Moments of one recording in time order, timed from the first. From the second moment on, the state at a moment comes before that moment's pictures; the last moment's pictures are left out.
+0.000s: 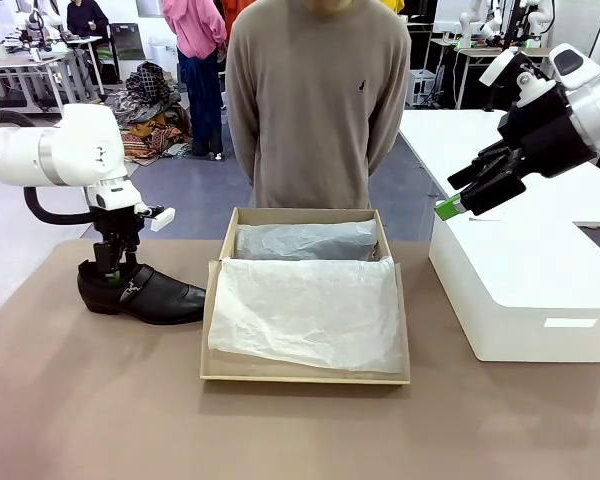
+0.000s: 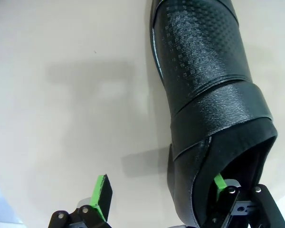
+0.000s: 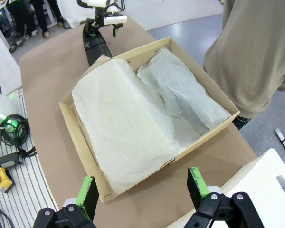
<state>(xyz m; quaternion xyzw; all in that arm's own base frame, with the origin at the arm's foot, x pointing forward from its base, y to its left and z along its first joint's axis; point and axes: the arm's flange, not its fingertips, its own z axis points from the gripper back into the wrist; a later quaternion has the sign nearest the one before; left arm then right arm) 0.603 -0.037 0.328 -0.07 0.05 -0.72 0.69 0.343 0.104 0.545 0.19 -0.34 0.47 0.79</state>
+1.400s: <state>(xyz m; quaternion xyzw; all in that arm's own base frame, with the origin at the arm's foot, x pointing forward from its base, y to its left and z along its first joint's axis) 0.606 -0.022 0.360 -0.06 0.05 -0.71 0.70 0.343 0.104 0.545 0.19 -0.34 0.47 0.79</state>
